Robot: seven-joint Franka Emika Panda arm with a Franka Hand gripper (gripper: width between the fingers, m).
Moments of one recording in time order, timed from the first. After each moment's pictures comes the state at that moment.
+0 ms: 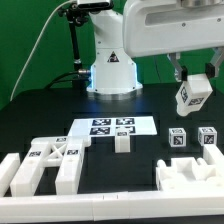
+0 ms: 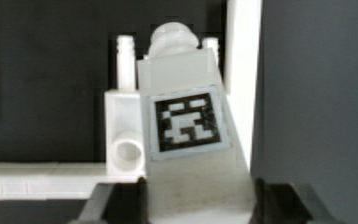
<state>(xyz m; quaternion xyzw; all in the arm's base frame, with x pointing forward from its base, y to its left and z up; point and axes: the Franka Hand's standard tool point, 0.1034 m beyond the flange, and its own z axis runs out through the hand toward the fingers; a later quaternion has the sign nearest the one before) 0.611 0.095 0.176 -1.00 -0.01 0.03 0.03</state>
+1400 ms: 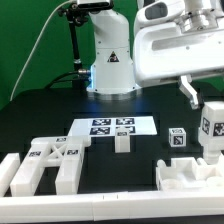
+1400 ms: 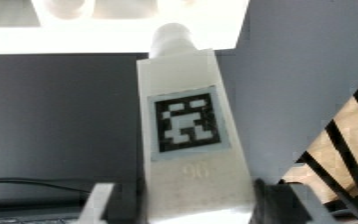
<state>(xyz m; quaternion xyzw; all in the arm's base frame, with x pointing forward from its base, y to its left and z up) 0.634 0.109 0.136 -0.95 -0.02 -0.30 0.04</state>
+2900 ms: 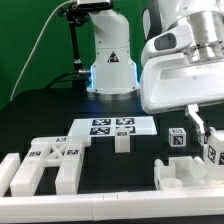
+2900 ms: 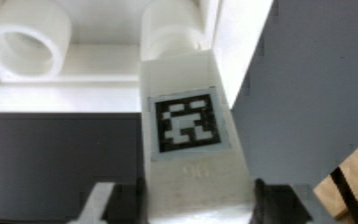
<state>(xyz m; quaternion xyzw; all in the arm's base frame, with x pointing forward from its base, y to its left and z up) 0.632 0.123 0.097 -0.96 -0.03 -0.28 0.04</state>
